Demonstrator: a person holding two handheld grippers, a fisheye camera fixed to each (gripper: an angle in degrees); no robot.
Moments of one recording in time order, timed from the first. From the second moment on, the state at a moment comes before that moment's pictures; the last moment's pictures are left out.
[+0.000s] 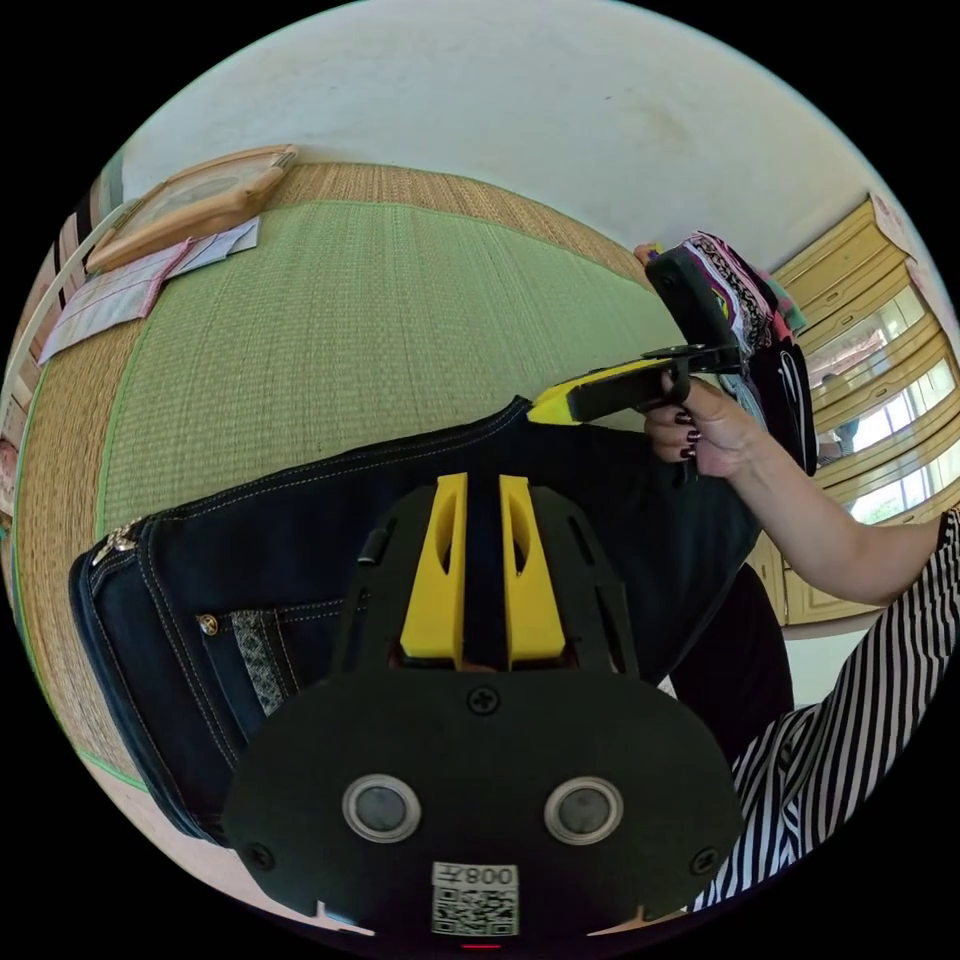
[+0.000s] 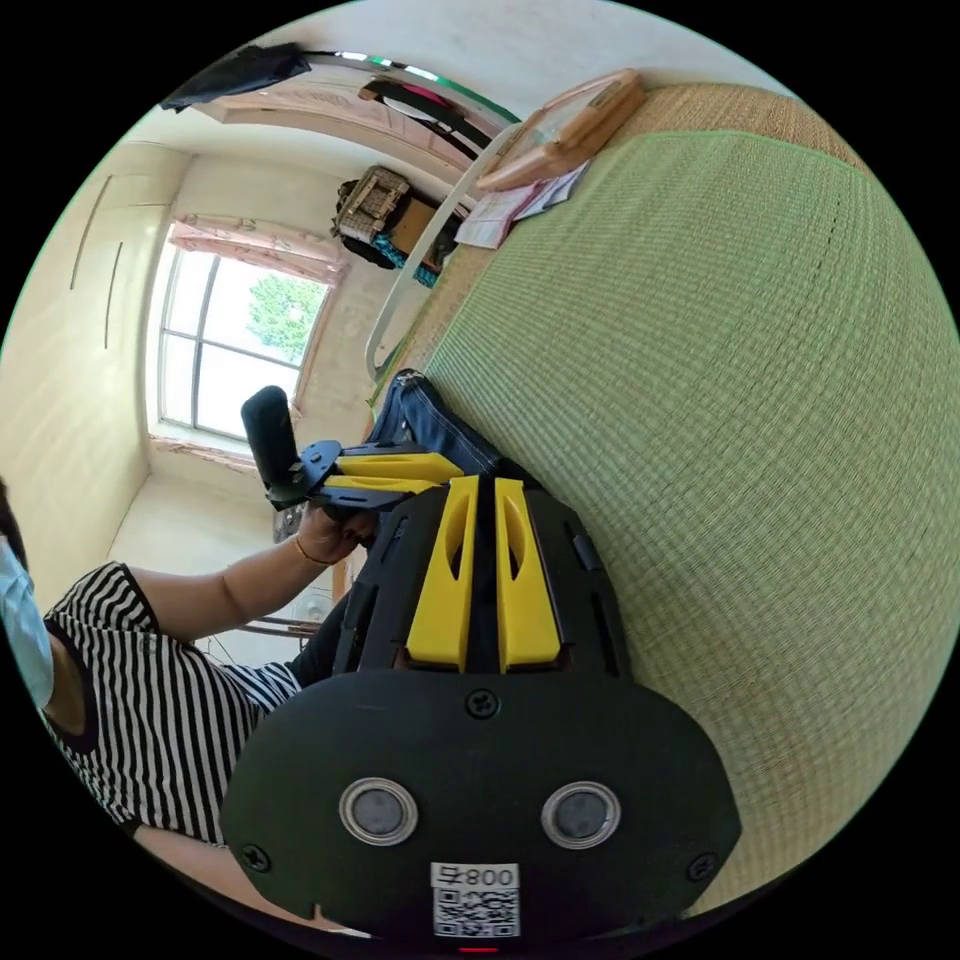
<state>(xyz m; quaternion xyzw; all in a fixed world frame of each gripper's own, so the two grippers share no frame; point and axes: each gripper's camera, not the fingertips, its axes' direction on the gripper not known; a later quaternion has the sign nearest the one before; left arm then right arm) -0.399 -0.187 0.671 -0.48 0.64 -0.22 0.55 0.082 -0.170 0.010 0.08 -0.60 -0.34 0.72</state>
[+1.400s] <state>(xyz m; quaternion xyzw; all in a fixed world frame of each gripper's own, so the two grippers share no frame) -0.343 -0.225 0.676 -0.44 0.66 -0.22 0.56 0.094 -0.028 0.013 0.26 -0.40 -0.20 0.86</state>
